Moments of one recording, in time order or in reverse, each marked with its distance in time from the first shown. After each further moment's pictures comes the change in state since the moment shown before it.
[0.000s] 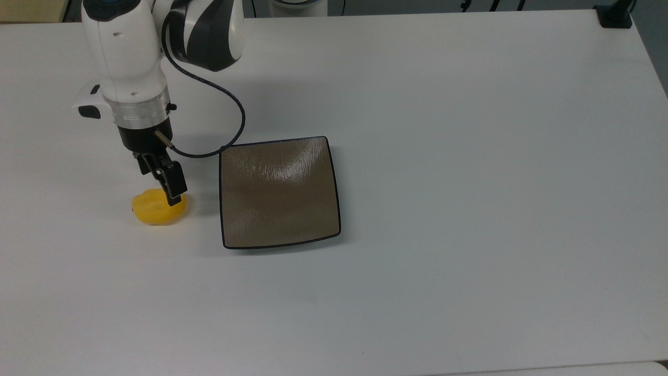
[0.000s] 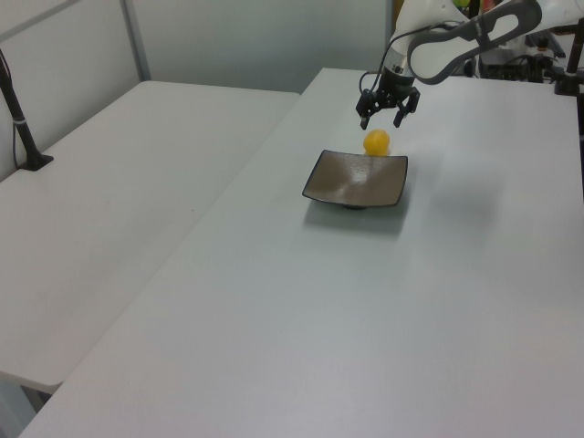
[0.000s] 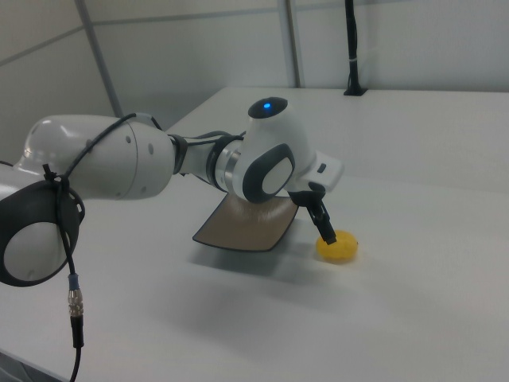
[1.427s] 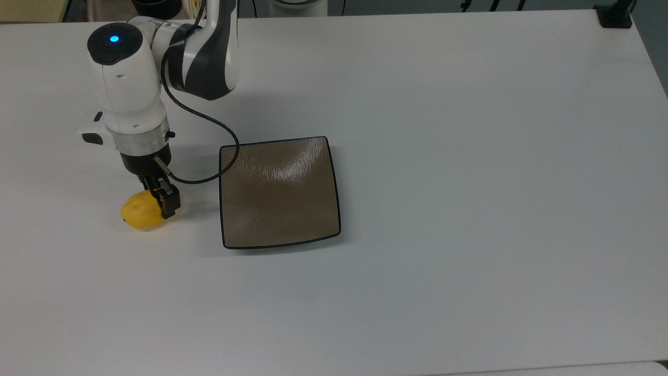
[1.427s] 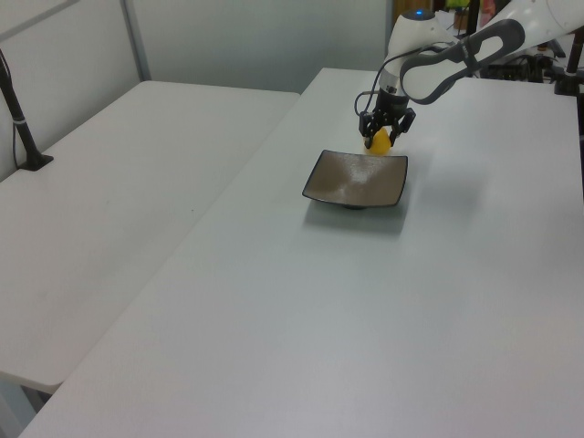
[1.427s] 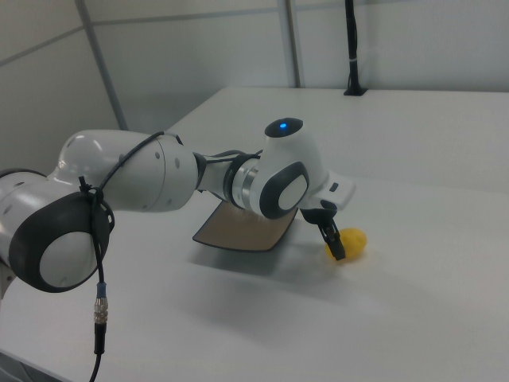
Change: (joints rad) arm -0.014 0.117 0.000 0.072 -0.047 0.000 0.041
